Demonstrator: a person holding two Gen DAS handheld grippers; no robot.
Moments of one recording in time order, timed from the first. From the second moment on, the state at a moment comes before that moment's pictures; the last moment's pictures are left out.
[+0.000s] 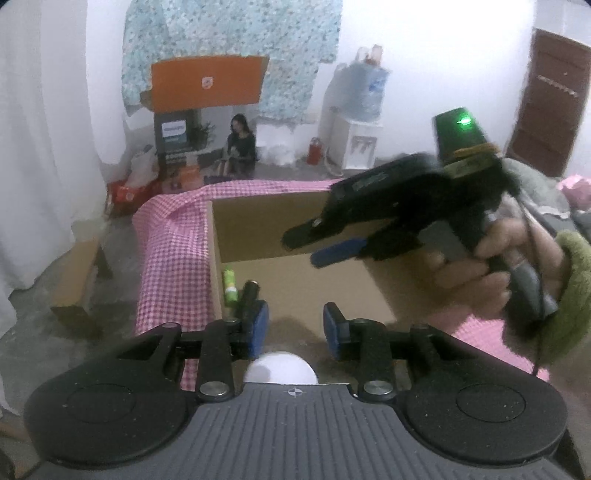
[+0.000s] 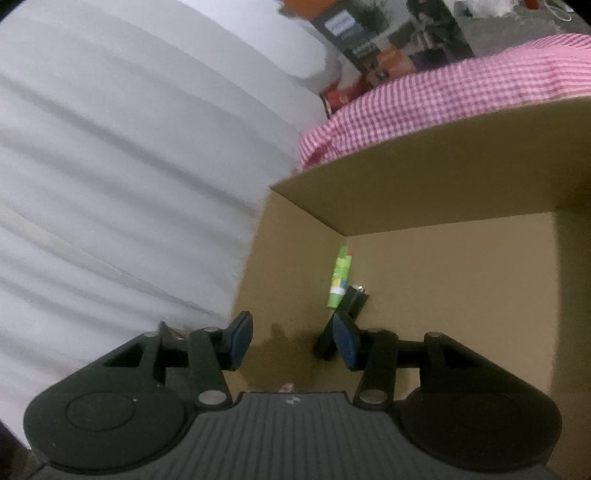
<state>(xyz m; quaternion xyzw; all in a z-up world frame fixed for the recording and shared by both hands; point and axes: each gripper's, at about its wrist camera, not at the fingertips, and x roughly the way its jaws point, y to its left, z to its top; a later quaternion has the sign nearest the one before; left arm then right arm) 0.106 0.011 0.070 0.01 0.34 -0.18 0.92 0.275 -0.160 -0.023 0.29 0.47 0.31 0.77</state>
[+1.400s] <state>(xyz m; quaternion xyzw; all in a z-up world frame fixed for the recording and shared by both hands) 0.077 -0.078 -0.054 0.11 0.48 -0.28 0.83 0.103 -0.189 -0.110 0.24 0.50 0.25 0.80</state>
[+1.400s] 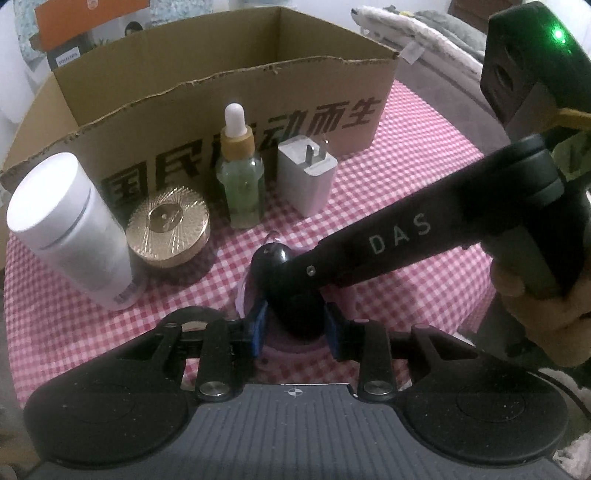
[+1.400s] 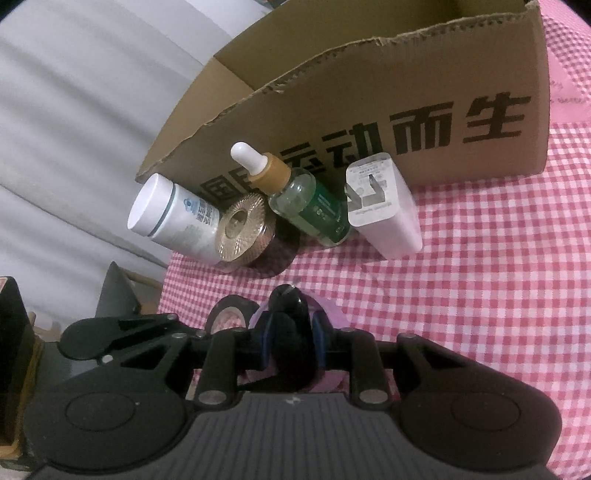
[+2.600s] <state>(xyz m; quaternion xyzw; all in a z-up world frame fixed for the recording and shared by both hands) 0.133 -0.047 0.076 0.09 0.35 -0.22 0.91 0.171 -0.159 0.041 0.19 0.37 0.34 0.84</state>
